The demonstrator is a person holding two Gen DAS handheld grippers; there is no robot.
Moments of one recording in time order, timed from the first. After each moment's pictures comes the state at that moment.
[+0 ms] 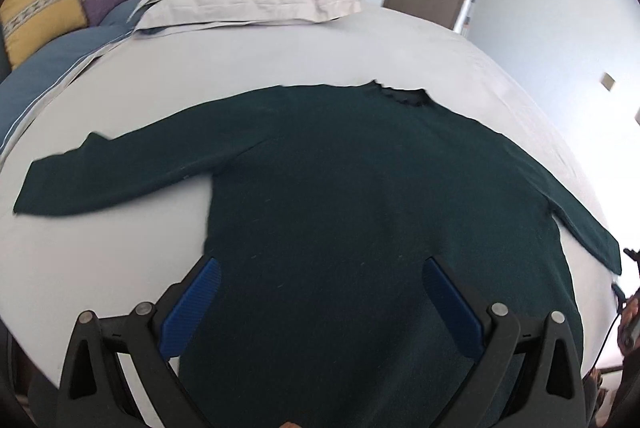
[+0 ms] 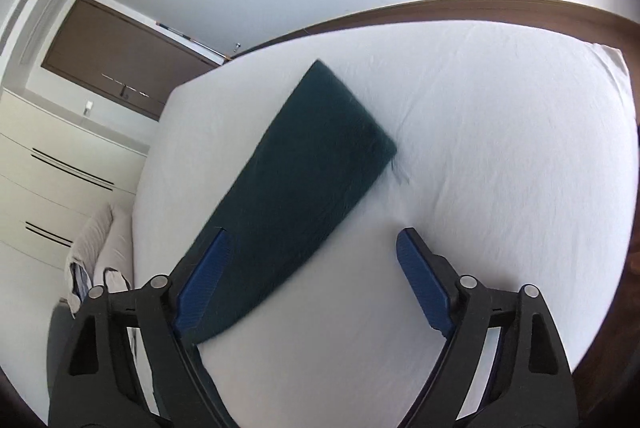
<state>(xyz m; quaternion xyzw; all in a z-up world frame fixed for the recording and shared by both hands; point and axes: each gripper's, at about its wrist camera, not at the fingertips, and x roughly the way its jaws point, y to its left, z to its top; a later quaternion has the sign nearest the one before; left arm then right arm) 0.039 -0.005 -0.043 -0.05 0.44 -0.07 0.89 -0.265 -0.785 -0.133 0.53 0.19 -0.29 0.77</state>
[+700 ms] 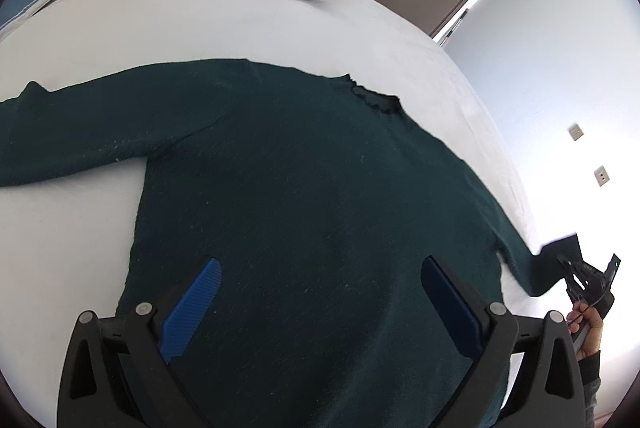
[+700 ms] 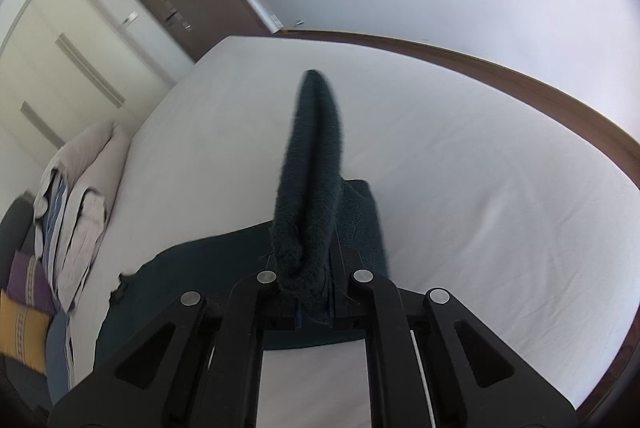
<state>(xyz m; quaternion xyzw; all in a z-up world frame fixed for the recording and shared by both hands) 0.087 0.008 -0.050 -0.20 0.47 -0.15 0.85 -0.066 -0.695 -0.041 0.33 0.29 -0.21 0.87</state>
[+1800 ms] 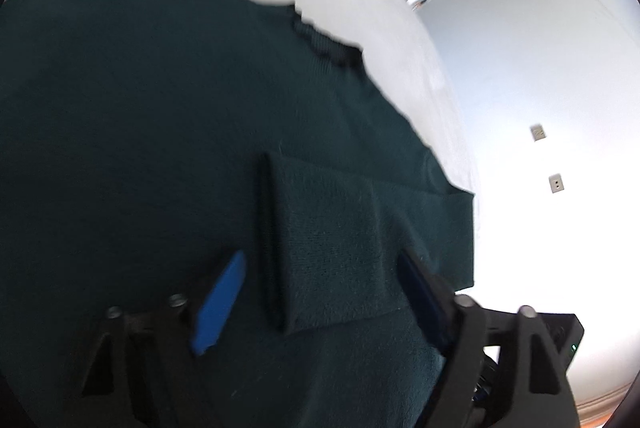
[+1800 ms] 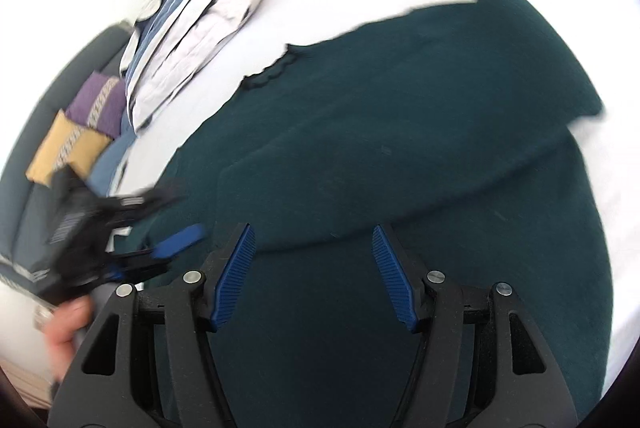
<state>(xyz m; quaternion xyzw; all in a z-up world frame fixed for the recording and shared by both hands) 0.198 -0.080 -0.114 -0.28 0.55 -0.25 0.75 0.003 -0.387 -0.157 0.31 0.41 0.04 0.86</state>
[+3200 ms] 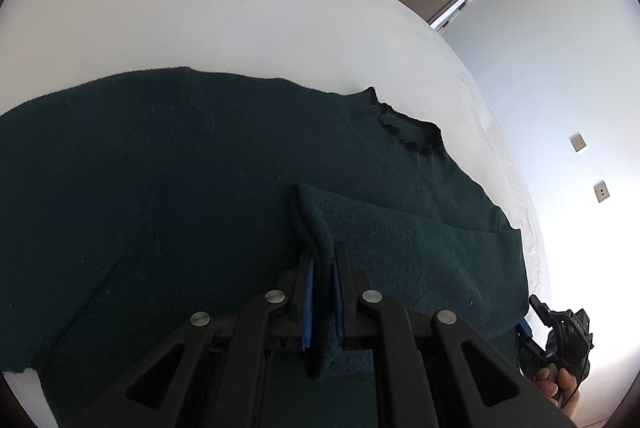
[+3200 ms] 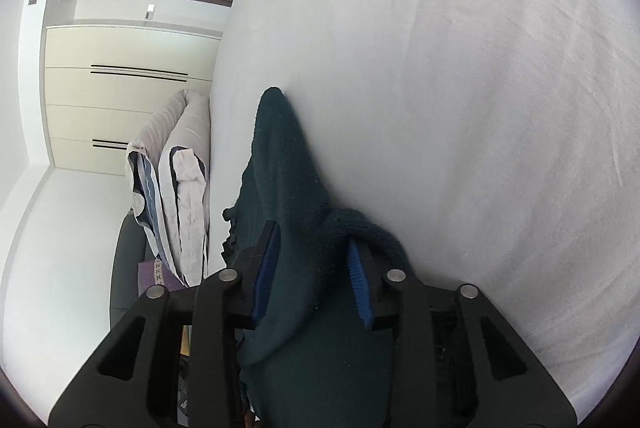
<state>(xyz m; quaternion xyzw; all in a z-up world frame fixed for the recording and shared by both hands) 0.240 -0.010 -0.122 -0.21 0.50 -0.18 0.82 -0.019 -0.583 -0.199 0.60 0.28 -0.04 0.75</state>
